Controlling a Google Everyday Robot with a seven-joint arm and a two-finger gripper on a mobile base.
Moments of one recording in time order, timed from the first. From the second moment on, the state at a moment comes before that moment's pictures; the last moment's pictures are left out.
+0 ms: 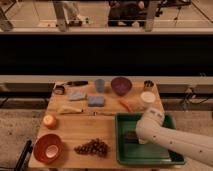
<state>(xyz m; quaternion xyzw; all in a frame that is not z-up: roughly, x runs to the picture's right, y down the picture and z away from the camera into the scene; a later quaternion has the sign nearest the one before) 0.205 0.243 0.777 -0.20 0.05 0.01 0.98</state>
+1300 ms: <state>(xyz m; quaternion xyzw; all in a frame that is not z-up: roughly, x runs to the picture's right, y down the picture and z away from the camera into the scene) 0.244 0.297 0.732 -0.23 0.08 -0.01 0.97</state>
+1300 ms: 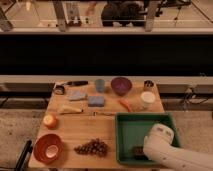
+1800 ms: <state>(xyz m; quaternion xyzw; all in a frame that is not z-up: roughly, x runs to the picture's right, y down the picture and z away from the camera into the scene) 0.315 0.303 0.743 -0.24 0.13 0.03 0.96</state>
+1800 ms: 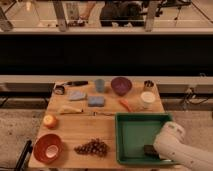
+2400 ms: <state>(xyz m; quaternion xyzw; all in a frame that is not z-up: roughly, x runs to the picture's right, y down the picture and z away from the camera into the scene) 0.317 0.272 0.765 -0.22 0.14 0.05 0.96</state>
